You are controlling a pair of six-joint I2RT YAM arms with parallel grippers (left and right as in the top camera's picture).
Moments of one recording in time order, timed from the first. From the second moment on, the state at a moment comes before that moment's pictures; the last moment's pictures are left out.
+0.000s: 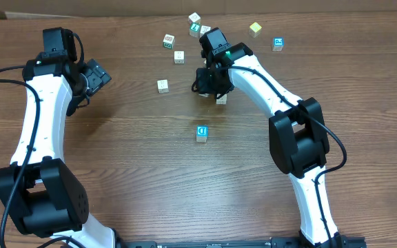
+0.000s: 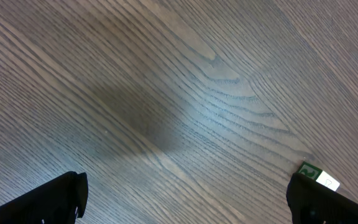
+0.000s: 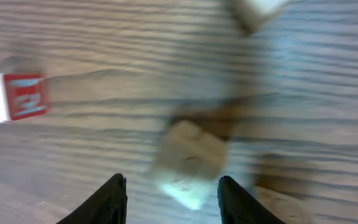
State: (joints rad) left arm 0.15 1.80 1.54 -0.94 -0.06 -0.63; right arm 0.46 2.37 2.00 -0.89 -0.19 0.38
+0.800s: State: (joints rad) left arm 0.15 1.80 1.54 -0.94 -0.06 -0.63; right arm 0.46 2.36 2.22 -1.21 -0.02 0.38
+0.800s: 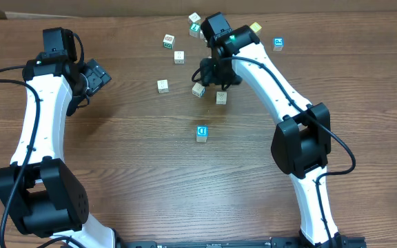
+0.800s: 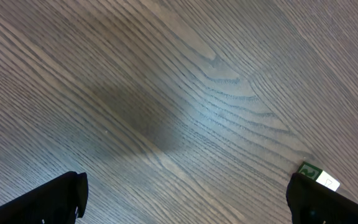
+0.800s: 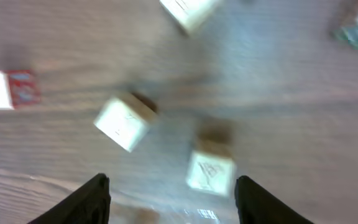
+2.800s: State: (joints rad) left arm 0.15 1.80 1.54 -0.94 -0.06 -0.63; right arm 0.46 2.36 2.04 -1.16 0.07 0.43
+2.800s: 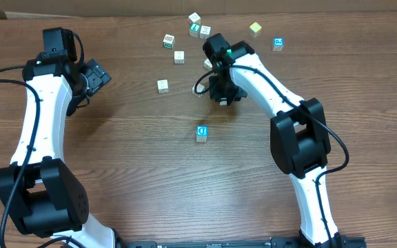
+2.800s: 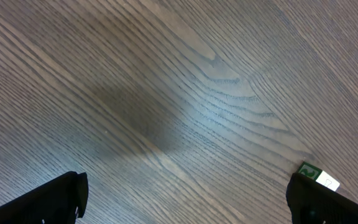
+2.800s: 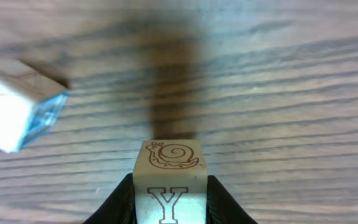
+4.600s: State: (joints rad) left arm 0.15 1.80 1.54 -0.94 -0.06 -0.63; right arm 0.74 1.91 1.57 -1.01 0.06 0.68
